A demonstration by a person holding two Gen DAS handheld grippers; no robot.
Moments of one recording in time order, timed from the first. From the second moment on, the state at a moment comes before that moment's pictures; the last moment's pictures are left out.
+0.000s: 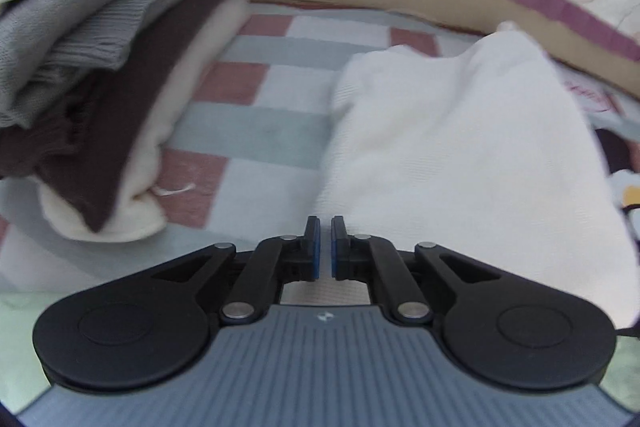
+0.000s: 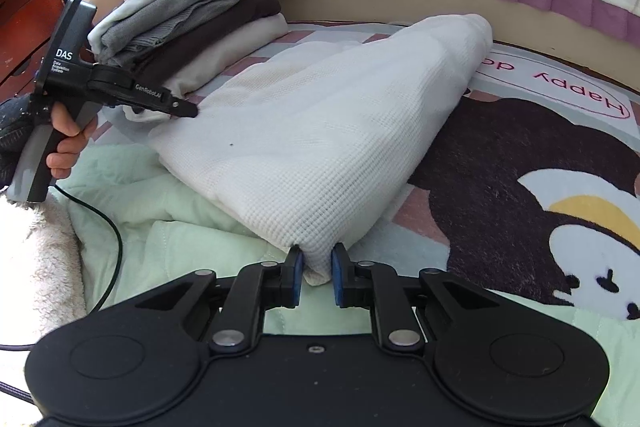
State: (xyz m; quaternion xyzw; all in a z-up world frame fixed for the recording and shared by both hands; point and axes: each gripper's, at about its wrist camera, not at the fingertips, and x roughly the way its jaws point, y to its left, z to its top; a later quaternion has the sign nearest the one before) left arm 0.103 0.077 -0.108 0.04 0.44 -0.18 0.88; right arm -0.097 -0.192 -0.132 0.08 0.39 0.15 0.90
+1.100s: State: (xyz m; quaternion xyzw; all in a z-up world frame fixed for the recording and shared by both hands) left arm 0.272 0.045 -0.153 -0.05 0.47 -0.25 0.84; right arm 0.157 -0.326 -0.147 0.29 0.39 0.03 0.87
